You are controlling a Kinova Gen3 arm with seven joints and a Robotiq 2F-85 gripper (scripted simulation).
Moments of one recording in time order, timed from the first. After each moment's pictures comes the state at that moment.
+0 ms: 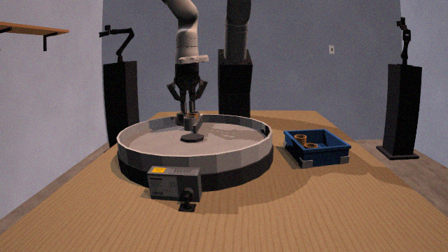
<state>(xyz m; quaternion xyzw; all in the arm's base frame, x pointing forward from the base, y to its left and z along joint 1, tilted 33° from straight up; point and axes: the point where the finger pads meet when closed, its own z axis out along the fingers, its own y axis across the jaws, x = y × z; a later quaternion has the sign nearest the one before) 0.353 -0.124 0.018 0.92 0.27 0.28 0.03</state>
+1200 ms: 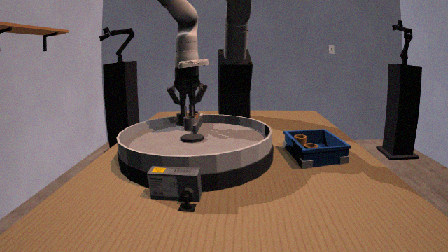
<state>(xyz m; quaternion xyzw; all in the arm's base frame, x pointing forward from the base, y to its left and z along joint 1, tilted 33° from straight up) 0.359 -0.123 0.009 0.92 0.27 0.28 0.03</state>
